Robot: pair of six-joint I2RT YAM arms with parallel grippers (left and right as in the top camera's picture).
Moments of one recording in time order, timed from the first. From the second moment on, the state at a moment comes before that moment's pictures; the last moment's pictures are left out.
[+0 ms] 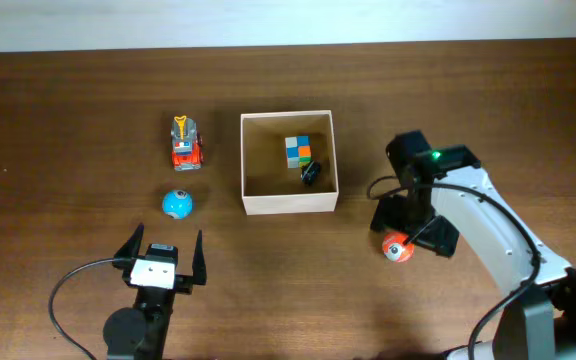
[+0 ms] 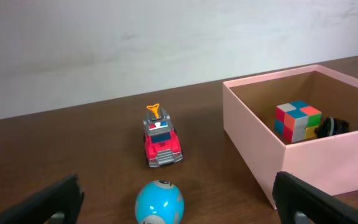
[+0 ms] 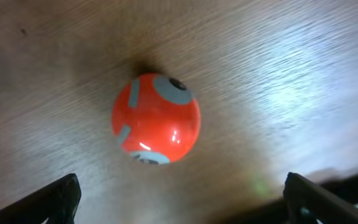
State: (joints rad) left arm -0.06 0.01 0.01 -0.07 0.05 0.13; right arm 0.23 1.61 1.13 -1.21 0.02 0.70
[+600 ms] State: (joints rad) left arm -0.06 0.01 0.01 -0.07 0.05 0.13; right arm 0.23 1.62 0.95 -0.98 -0.10 0.69
